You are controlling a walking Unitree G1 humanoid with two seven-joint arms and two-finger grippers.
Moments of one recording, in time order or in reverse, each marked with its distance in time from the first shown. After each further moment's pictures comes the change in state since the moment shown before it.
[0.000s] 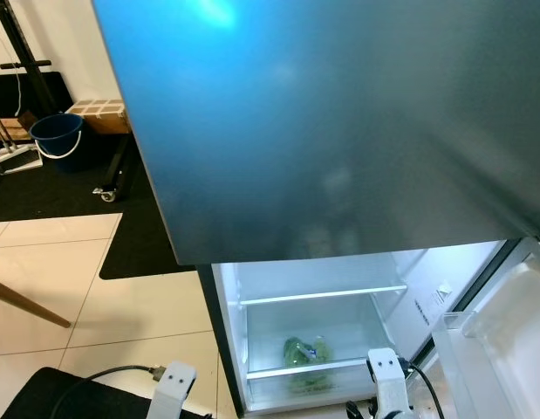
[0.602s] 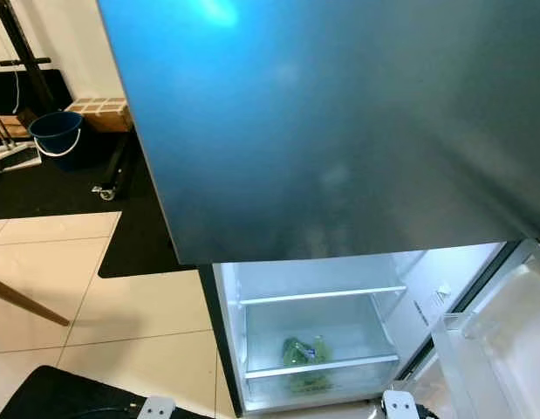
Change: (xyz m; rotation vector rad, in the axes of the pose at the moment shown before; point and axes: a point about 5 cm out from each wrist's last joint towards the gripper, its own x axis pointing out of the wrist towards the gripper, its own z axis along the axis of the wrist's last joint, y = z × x) left arm -0.010 0.005 -0.035 -0.111 0.178 0.091; right arm -0.012 -0.006 -0.053 0.120 0.148 -0.158
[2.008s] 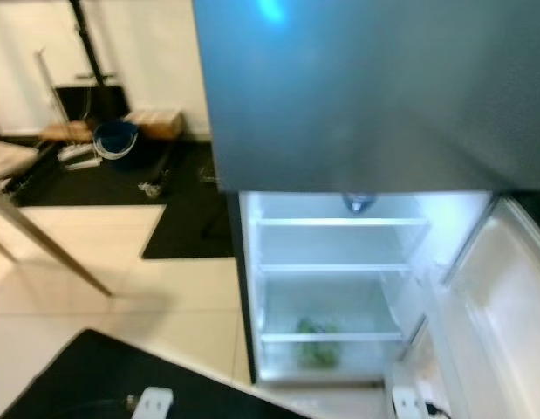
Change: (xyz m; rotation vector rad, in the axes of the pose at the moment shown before) left arm 0.000 0.004 0.002 0.010 -0.001 0.017; right arm -0.003 -0.007 -0.010 -0.007 0.035 -0.018
